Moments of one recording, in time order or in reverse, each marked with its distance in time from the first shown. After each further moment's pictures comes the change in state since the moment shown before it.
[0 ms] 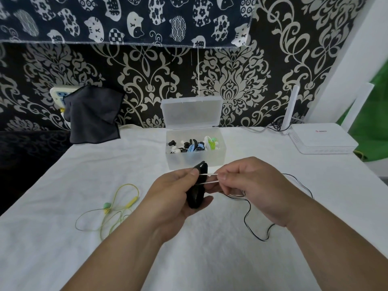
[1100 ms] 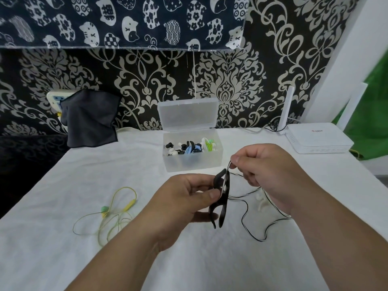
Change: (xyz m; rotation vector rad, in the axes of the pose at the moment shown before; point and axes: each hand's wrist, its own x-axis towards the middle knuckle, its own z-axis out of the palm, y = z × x) left_hand -0.013 0.000 0.004 0.313 -0.308 0.108; right_hand 0.012 0.014 -0.027 0.037 0.288 -0.005
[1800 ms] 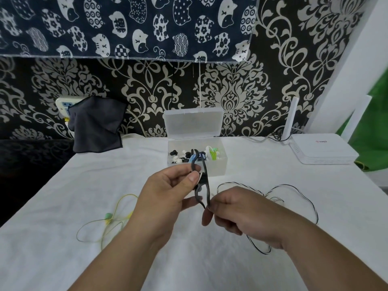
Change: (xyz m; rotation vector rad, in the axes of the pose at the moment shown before) left_hand 0.007 0.006 -0.016 -0.091 0.357 0.199; right_hand -0.018 0.004 0.033 -0.220 -0.537 0.116
